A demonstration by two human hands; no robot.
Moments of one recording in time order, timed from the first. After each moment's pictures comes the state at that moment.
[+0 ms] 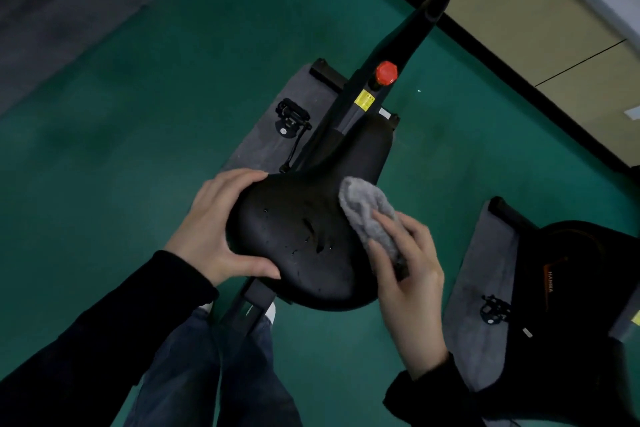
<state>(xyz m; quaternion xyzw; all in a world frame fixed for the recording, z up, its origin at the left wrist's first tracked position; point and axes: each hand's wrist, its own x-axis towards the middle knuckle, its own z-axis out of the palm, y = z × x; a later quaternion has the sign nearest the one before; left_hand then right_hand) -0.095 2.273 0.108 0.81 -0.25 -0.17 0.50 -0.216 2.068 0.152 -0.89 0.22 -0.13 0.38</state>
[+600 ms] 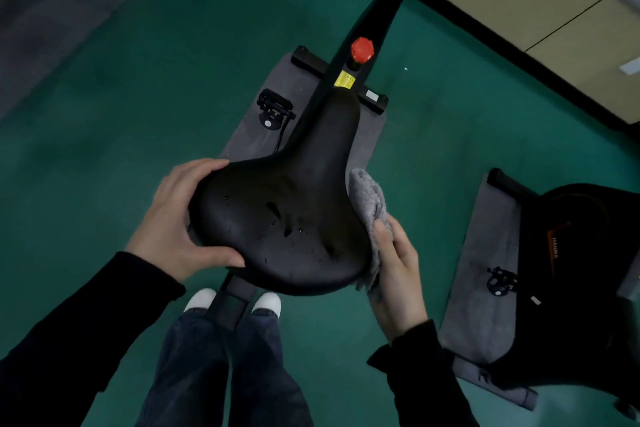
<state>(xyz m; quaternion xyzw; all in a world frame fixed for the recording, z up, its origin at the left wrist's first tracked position) -0.094 2.273 0.108 0.81 -0.23 -0.16 0.51 -0.233 2.054 0.114 -0.50 0.40 -0.09 0.76</state>
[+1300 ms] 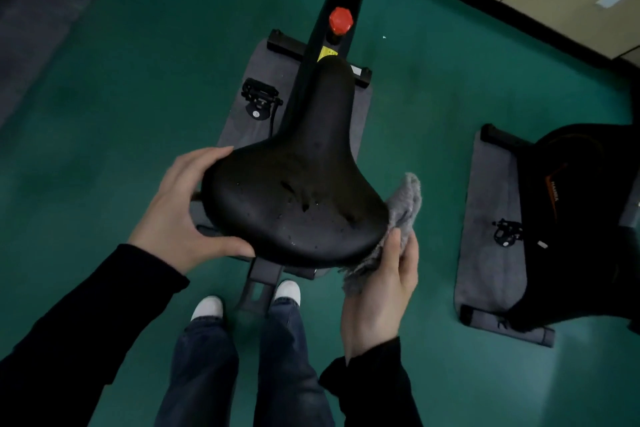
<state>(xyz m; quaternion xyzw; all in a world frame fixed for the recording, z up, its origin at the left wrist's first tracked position) -0.081 2.283 0.100 0.79 -0.30 -0.21 0.49 -0.239 2.138 0.119 -0.34 0.53 -0.35 0.70</state>
